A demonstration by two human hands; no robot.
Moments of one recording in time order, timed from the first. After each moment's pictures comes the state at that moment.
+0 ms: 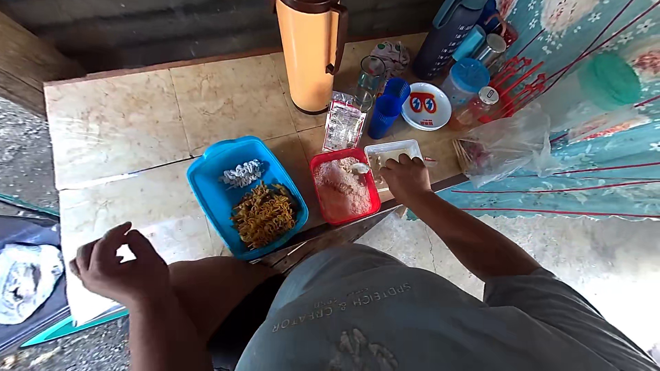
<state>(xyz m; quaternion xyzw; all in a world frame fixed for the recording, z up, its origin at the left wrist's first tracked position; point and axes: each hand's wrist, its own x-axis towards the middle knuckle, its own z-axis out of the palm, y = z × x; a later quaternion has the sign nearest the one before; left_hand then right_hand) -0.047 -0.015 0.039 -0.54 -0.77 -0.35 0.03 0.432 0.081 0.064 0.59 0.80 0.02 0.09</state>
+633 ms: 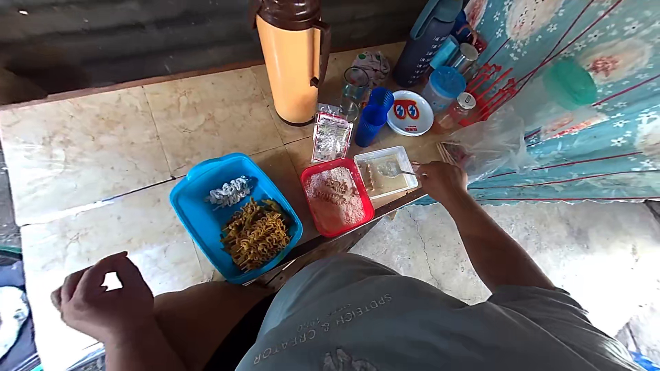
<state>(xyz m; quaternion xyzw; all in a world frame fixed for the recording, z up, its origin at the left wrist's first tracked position) -0.064 0.003 0.023 -0.55 -0.78 -0.31 -0.01 0.517 0.086 0.083 0.79 0.59 -0.14 0.09</state>
